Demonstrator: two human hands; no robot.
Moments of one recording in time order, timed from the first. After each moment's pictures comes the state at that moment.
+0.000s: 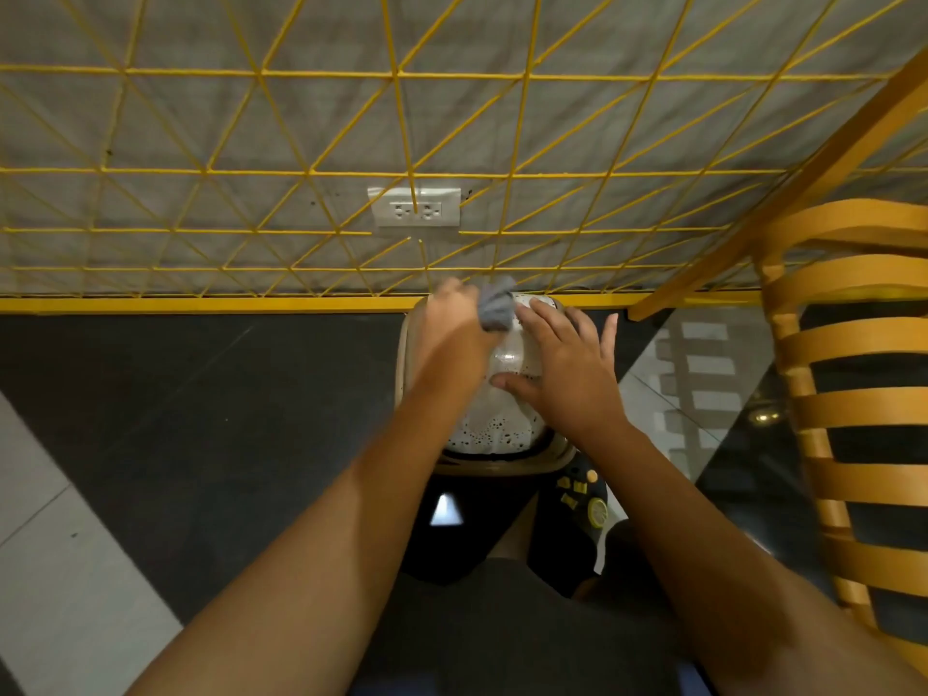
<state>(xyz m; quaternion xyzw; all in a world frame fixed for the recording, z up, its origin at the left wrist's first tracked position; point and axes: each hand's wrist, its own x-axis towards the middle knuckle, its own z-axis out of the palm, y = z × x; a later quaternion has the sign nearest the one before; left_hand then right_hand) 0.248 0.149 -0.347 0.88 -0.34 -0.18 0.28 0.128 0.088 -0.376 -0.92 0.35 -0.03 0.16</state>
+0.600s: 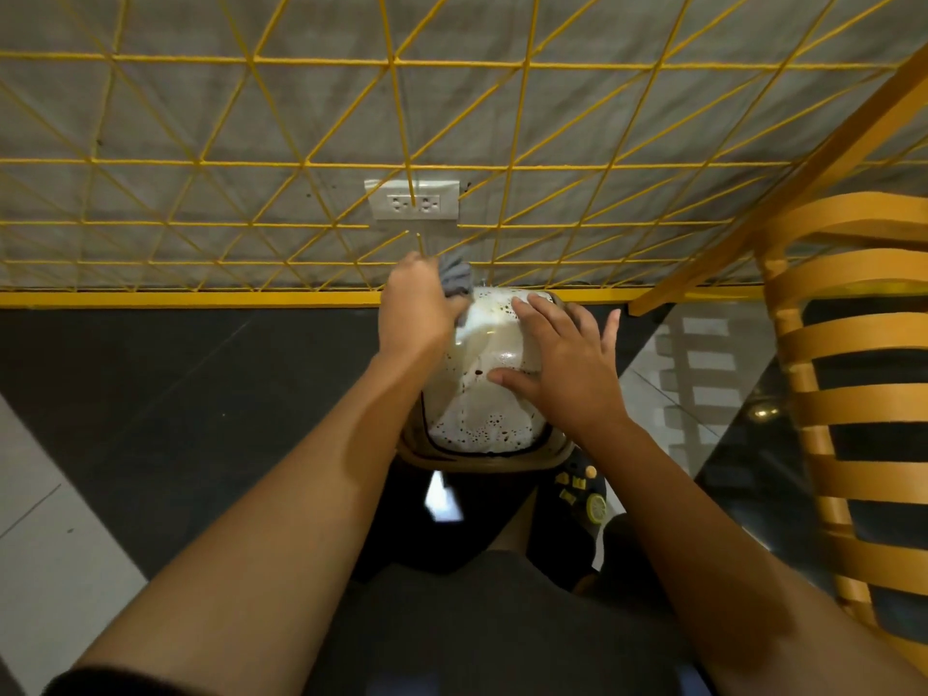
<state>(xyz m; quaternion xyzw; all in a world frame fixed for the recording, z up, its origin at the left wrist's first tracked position) 0.275 0.149 -0.348 0.89 -0.33 -0.15 0.27 0.126 0.088 -0.378 -0.92 0.35 -0.02 0.16</state>
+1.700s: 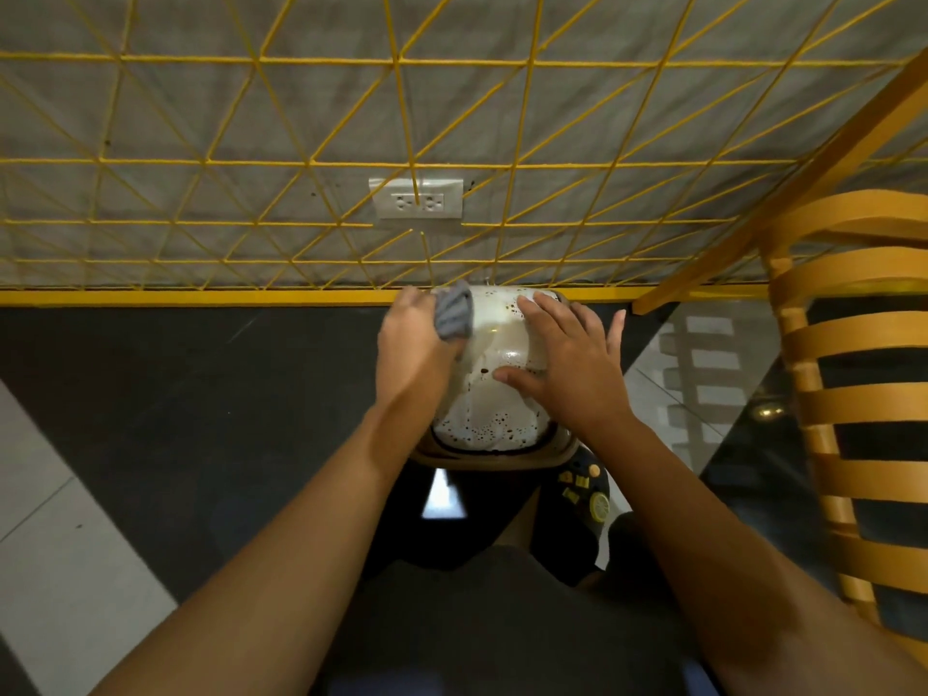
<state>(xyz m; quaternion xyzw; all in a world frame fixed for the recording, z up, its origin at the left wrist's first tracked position) 0.254 0.184 -0.355 0.88 -0.29 -0.17 0.34 0.125 0.087 -0.378 -0.92 0.35 -0.02 0.17</state>
